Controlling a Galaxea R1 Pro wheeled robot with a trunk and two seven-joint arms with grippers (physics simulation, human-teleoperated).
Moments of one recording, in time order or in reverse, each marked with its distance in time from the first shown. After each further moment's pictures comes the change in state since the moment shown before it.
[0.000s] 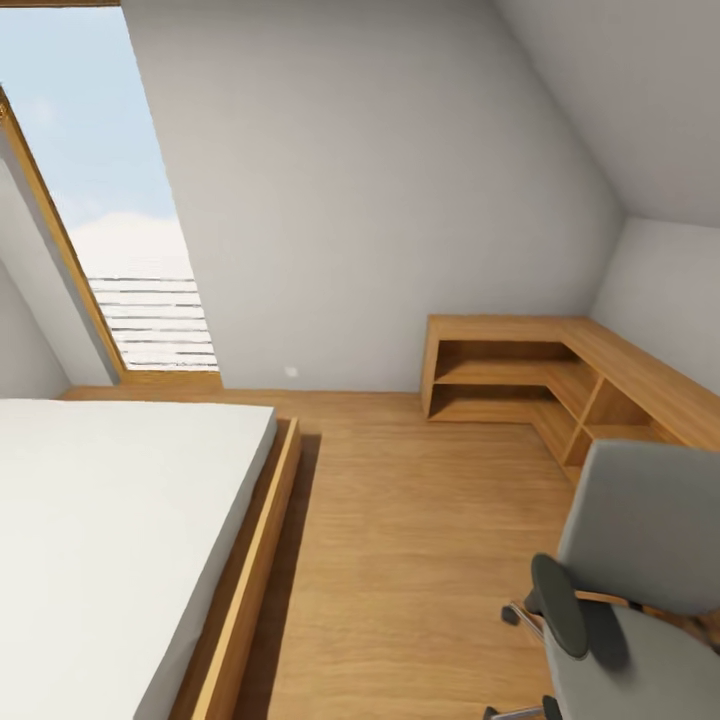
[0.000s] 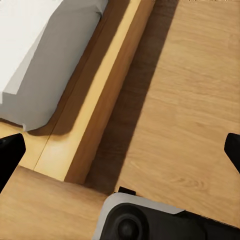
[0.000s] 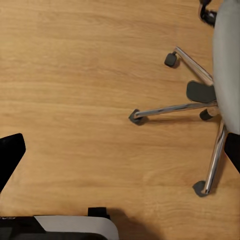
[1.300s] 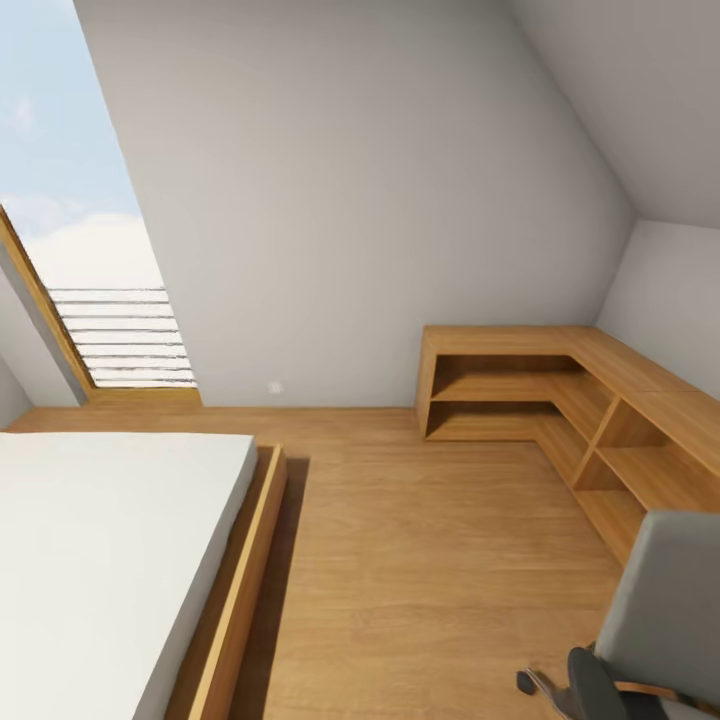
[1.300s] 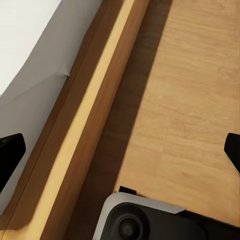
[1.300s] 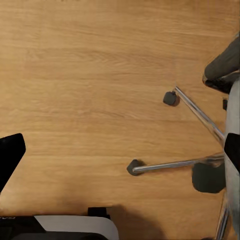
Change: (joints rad) left arm 0.000 0.001 0.001 0.000 0.000 0.002 0.000; right arm 0.000 0.000 0.000 0.000 0.000 0.000 0.000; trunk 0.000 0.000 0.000
